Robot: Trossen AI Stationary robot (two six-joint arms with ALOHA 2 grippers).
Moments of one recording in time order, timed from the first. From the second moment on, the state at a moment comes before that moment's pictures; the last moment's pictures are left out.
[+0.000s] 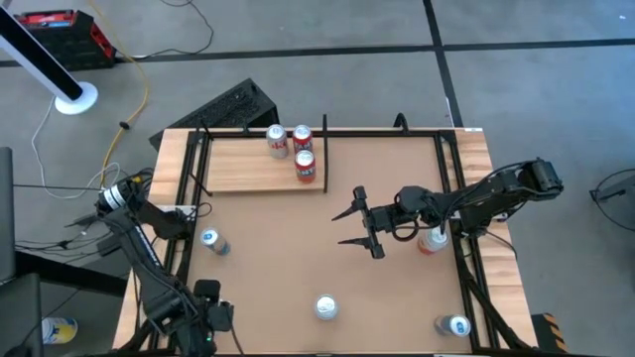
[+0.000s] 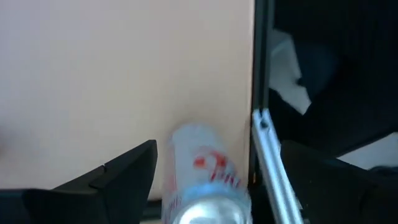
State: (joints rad) left arm -0.98 1.62 1.39 -1.04 0.05 -0.99; right arm 0.12 1.35 0.62 0.81 -0.17 -0.22
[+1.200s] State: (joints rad) left arm -1.16 1.62 1.27 -1.06 0.02 -1.27; right arm 0.12 1.35 0.62 0.80 -0.17 -0.22
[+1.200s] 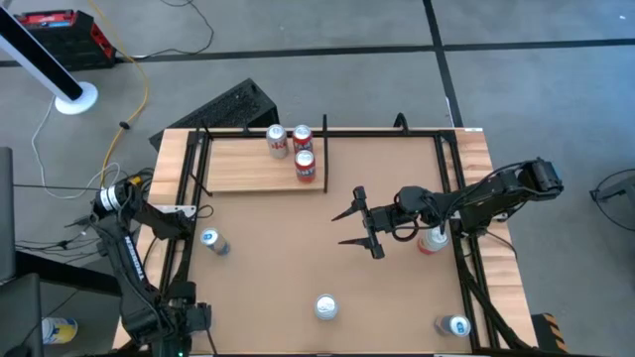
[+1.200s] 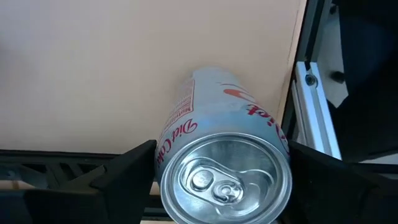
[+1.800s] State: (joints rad) left arm -1.07 1.62 1.27 -1.07 -0.02 -1.12; right arm 0.12 1.35 0.62 0.80 -0.17 -0.22
